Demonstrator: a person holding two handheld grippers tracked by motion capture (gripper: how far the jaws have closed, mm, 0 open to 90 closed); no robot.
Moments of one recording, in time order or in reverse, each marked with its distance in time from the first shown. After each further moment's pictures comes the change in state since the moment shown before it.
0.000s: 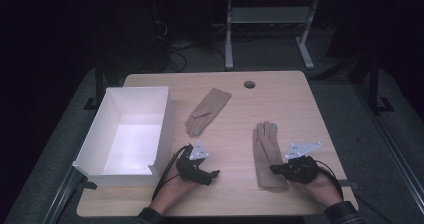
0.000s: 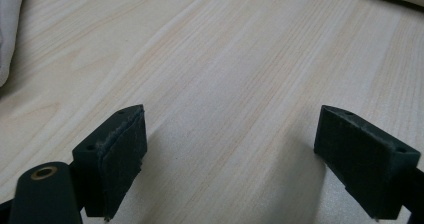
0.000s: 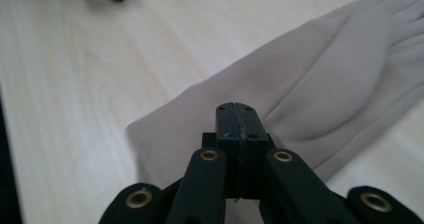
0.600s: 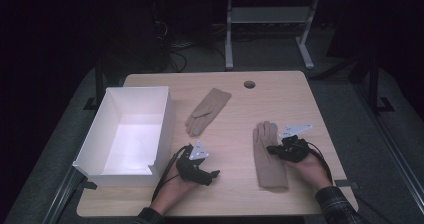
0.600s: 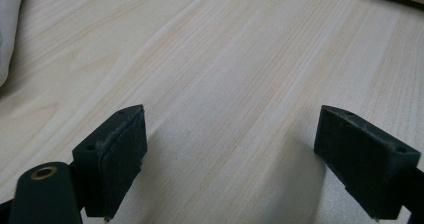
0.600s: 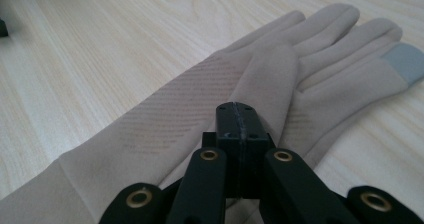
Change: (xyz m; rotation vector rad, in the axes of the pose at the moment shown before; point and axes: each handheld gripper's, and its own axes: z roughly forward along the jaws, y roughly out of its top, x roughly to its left) left arm 0.000 0.000 0.000 0.001 -0.001 0.001; right arm -0.047 0.023 0.030 -0.001 -0.102 0.072
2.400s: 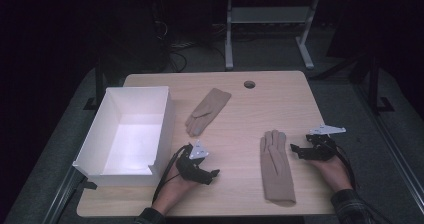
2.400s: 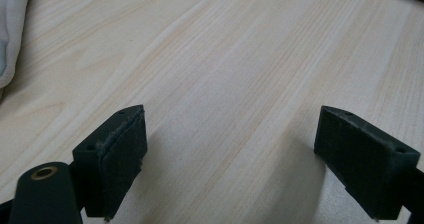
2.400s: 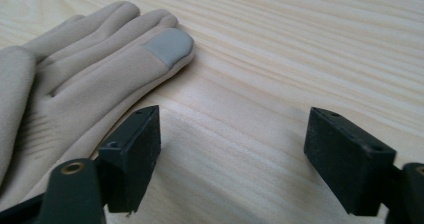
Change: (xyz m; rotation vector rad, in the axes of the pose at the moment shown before) left arm 0.001 0.001 0.001 -0.008 0.011 -0.019; right arm -0.059 -0.052 -0.030 -0.089 -0.291 0.197
